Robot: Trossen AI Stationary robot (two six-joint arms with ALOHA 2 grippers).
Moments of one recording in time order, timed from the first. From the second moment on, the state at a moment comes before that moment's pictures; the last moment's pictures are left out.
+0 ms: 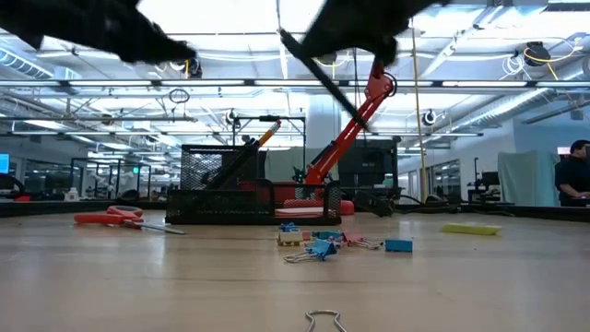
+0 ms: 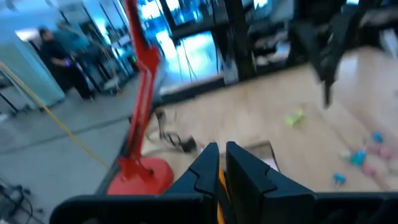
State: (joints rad) left arm 0.08 0.66 0.42 0.09 -0.04 0.33; right arm 0.38 1.63 1.04 0.05 0.59 0.36
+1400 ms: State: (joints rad) left arm 0.08 0.43 0.41 -0.08 -0.03 0.28; right arm 0.00 2.19 1.28 0.92 0.39 -0.10
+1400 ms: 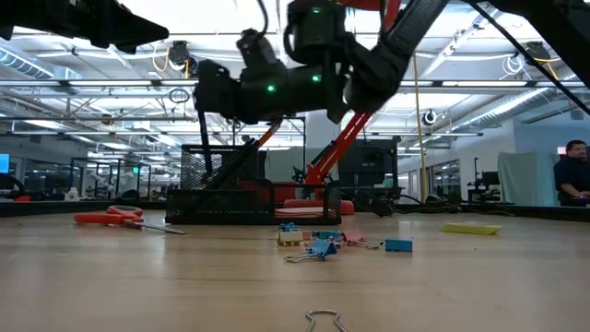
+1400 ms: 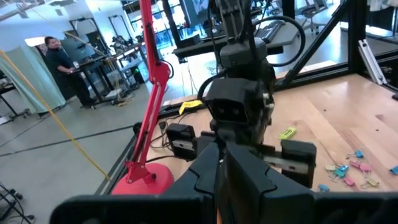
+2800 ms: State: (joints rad) left arm 0.08 0.43 0.41 -0.11 -0.02 0.28; right arm 0.01 2.15 1.30 0.64 0.39 -0.07
